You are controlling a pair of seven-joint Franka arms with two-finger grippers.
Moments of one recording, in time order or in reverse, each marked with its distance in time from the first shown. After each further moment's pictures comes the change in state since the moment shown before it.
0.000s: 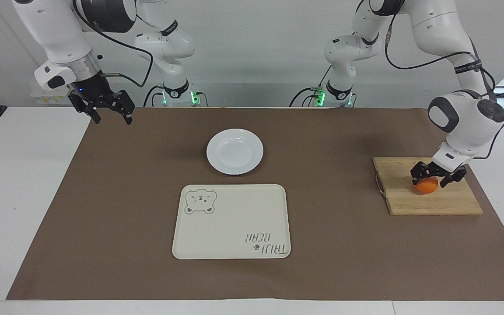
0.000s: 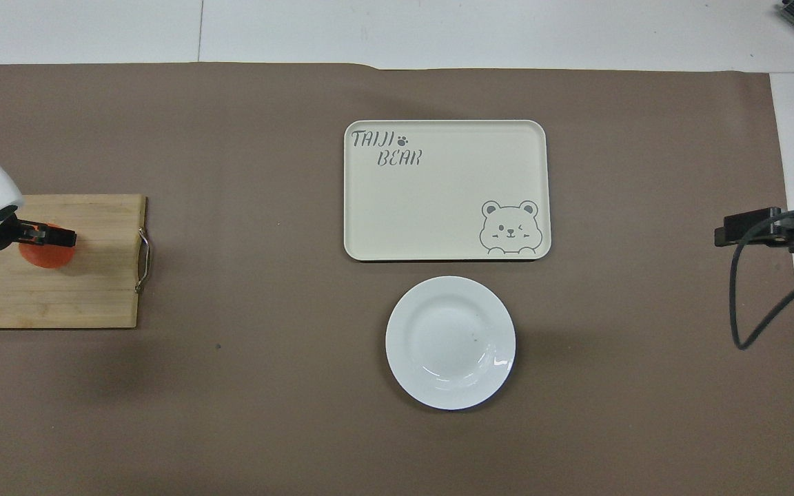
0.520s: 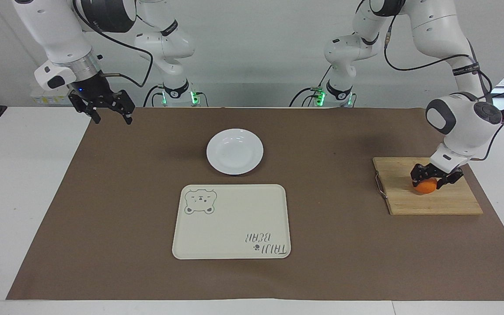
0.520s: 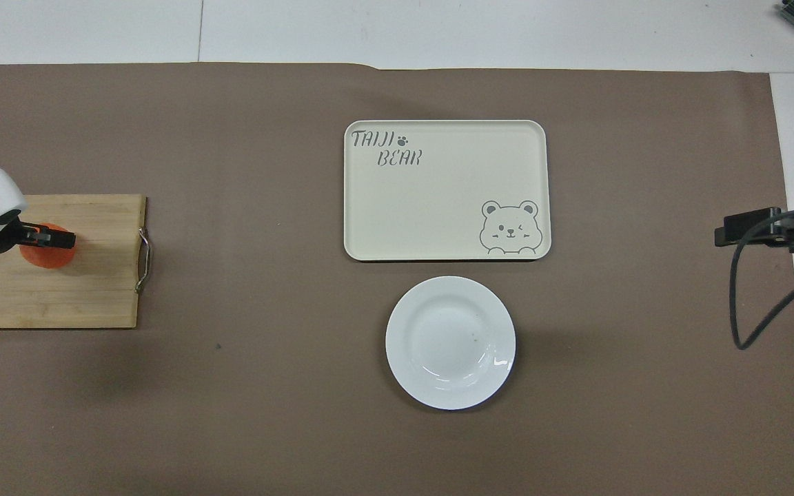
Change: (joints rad) left arm 0.007 0.006 0.001 -0.011 0.000 0.026 0.018; right arm 0.000 0.000 0.000 0.000 0.000 0.000 0.000
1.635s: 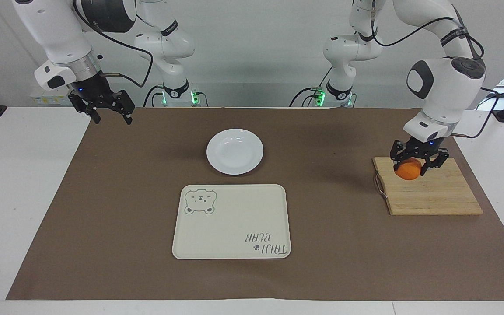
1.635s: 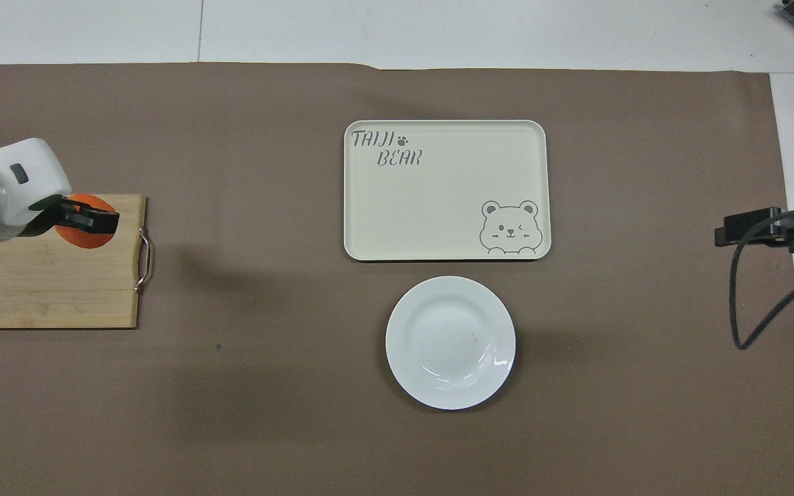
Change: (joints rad) left arm -0.244 -0.232 -0.034 0.026 -0.001 -0.187 -0.130; right arm 0.000 0.000 0.000 0.000 0.000 0.000 0.000
